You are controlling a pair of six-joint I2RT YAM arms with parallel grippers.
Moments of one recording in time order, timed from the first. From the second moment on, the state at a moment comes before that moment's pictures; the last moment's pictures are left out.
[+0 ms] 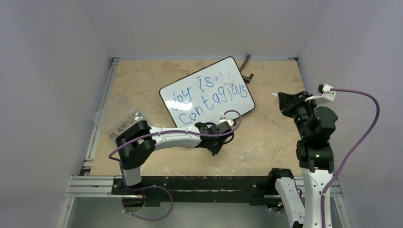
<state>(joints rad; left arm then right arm) -1.15 1.82 1.23 -0.55 -0.25 -0.50 -0.07 0.60 0.96 -0.43 -0.12 0.51</state>
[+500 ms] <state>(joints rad) -1.16 1.90 1.24 -0.53 -0.26 -0.60 -0.07 0.59 0.96 -0.43 -0.13 0.52</state>
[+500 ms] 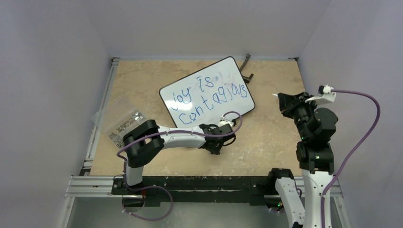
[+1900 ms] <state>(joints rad) -0.77 1.16 1.10 0.05 -0.02 -0.90 -0.07 0.62 0.64 0.18 -0.42 0.96</state>
